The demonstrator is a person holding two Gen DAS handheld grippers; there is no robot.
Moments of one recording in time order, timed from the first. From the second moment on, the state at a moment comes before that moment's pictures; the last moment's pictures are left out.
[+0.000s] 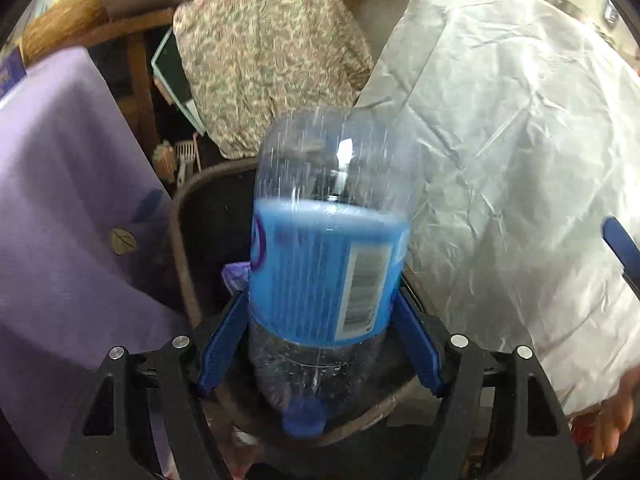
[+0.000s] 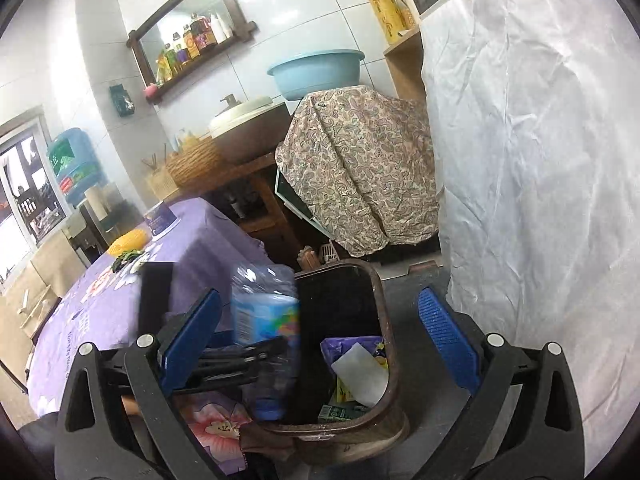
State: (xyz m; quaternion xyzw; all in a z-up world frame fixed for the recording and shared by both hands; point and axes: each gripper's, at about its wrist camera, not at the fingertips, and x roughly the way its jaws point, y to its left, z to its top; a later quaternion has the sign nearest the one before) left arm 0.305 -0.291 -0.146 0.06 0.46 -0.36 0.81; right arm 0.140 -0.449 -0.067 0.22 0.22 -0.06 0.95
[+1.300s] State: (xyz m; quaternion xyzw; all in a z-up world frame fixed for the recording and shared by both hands) left arm 0.294 0.005 -0.003 -0.02 0.34 -0.18 0.92; right arm 0.303 -0.221 -0.023 0.05 0.32 0.23 0.92
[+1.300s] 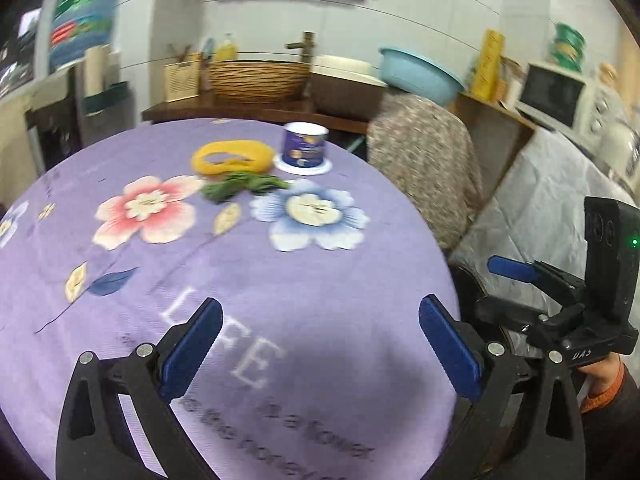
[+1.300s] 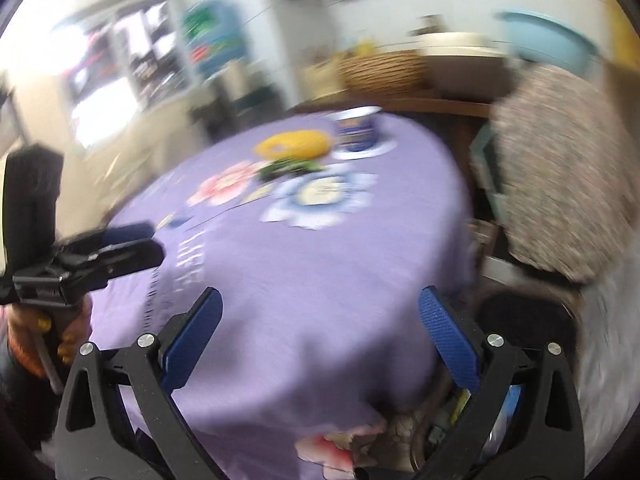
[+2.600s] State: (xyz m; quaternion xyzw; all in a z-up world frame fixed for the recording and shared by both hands) left arm 0.265 0.106 -0.009 -0.10 0.32 -0.16 0.93; right arm 0.510 -0.062 -0.042 -0.14 0.38 0.28 0.87
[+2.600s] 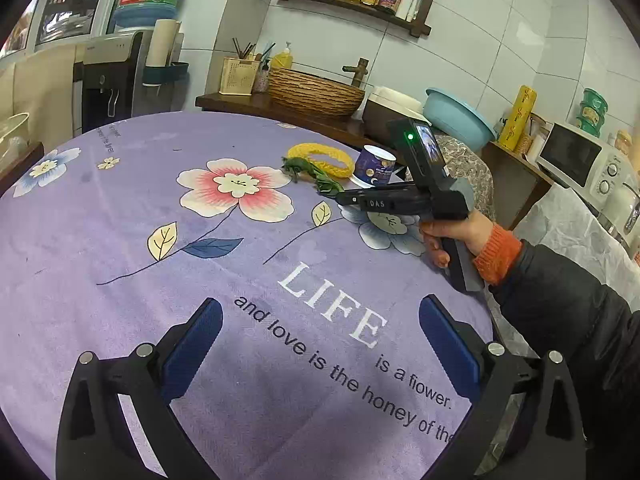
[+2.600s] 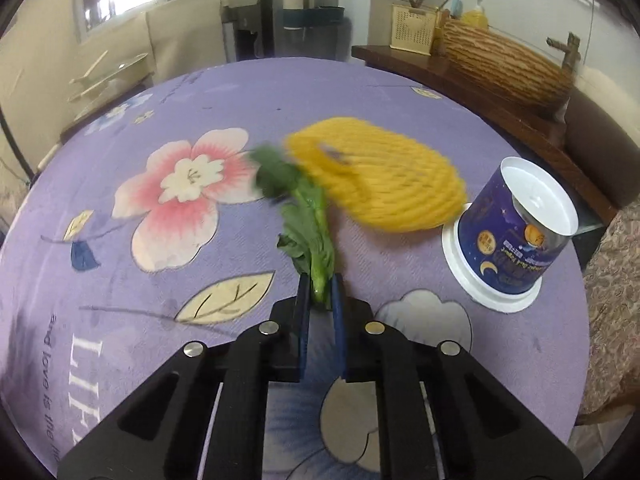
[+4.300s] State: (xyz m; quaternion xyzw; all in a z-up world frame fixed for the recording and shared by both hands) left arm 0.229 -0.023 -0.012 -0.09 0.30 -0.20 0.93; right arm 0.269 -0.382 -0.187 0.08 0.46 -0.02 0.88
